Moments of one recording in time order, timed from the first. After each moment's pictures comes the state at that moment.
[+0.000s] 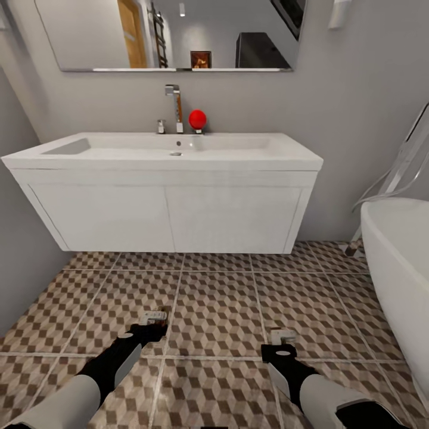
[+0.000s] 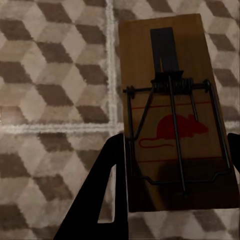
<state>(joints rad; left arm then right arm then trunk) -0.66 0.08 -0.37 -0.47 0.37 0.15 0.06 -0.74 0.10 0.16 -0.08 -0.11 0.01 -0.28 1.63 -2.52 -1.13</state>
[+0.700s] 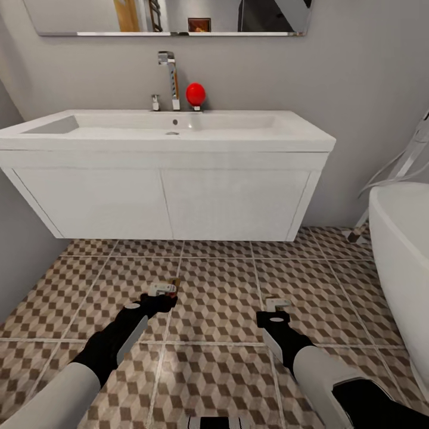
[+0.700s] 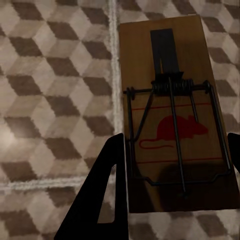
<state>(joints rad) -0.66 0.10 -0.37 -0.85 0.32 0.38 0.07 -0.83 0.11 0.16 -0.21 -0.10 0.10 -0.30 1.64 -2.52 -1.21</state>
